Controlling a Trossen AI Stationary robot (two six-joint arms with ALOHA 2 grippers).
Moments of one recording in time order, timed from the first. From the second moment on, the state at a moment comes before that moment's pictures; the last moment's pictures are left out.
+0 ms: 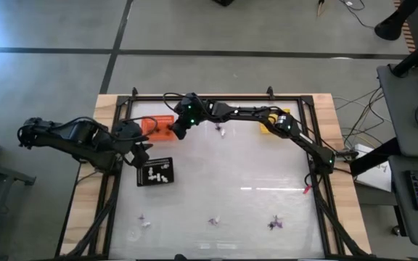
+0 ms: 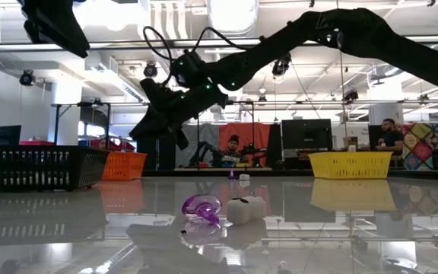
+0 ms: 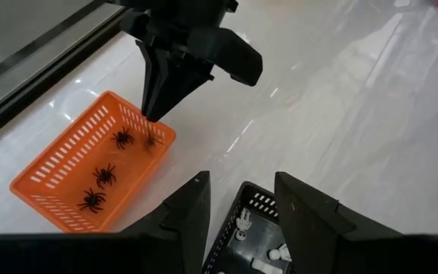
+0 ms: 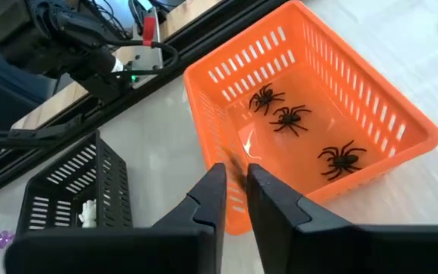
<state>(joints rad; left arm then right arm) -0.21 0.82 0.99 -1.09 -0.48 -0.69 -0.35 2.47 2.07 -0.13 -0.42 0.34</state>
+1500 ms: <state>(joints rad) -0.21 0.82 0.99 -1.03 -0.37 -0.53 -0.47 2.37 2.25 -1.15 -0.22 0.20</state>
